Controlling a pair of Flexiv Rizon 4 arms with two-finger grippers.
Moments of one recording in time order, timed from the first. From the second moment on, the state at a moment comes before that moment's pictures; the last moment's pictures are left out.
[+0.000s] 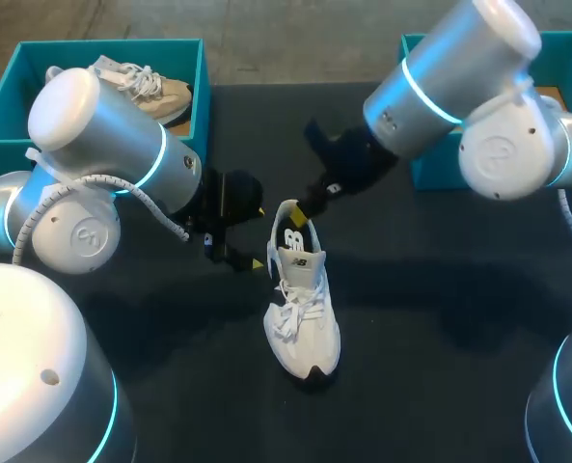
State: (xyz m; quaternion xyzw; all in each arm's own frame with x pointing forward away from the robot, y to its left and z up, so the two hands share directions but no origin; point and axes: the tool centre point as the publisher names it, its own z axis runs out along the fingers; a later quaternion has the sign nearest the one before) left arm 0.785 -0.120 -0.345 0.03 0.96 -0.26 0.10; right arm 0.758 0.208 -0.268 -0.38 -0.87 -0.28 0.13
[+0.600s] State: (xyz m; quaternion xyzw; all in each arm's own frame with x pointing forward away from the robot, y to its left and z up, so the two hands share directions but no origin) left arm 0.791 -0.098 -0.330 0.02 0.96 -0.25 0.11; right arm 0.767 0.199 -0.279 -0.43 -0.86 -0.26 0.11
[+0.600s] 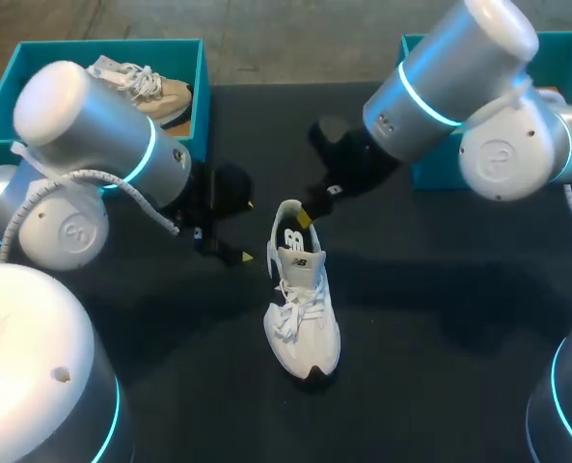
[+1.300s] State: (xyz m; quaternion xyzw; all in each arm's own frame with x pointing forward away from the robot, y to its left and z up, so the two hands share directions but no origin) left arm 0.835 0.004 -0.282 0.07 0.98 -0.16 0.13; right arm 0.762 0.212 -0.296 -0.56 -0.80 -0.19 0.03
